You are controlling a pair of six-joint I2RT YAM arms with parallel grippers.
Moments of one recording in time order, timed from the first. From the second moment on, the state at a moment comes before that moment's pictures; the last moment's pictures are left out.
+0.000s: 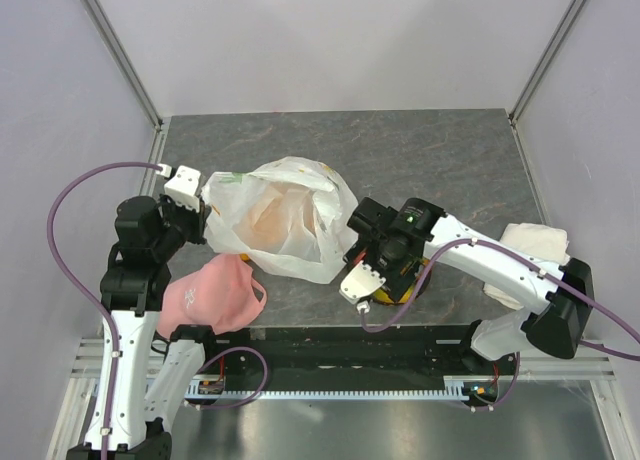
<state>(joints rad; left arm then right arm) -0.03 0.67 0.96 -0.65 0.25 0.21 0.95 1.42 1.31 -1.28 -0.02 -1.48</state>
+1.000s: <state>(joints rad) 0.04 1.20 1.33 -0.41 0.51 -0.16 0.19 1.58 1.54 -0.64 0.17 -0.21</state>
